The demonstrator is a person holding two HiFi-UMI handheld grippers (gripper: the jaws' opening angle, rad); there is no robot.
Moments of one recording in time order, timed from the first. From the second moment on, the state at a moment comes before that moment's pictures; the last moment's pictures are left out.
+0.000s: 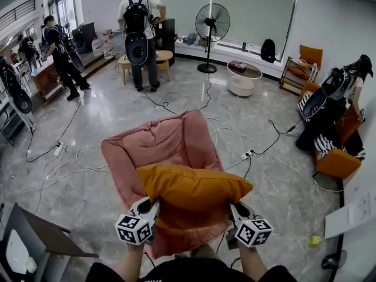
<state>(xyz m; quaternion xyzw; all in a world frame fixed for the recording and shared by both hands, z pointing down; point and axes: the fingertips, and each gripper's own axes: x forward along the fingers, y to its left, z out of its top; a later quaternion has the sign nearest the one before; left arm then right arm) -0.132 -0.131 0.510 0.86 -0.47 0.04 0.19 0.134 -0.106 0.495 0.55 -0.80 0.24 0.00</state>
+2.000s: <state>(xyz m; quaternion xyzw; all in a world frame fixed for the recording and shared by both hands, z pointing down) -0.142 -0.132 0.375 0.88 -0.46 -0.02 0.08 0.127 -0.112 0.352 0.55 -0.83 0.10 -0.05</state>
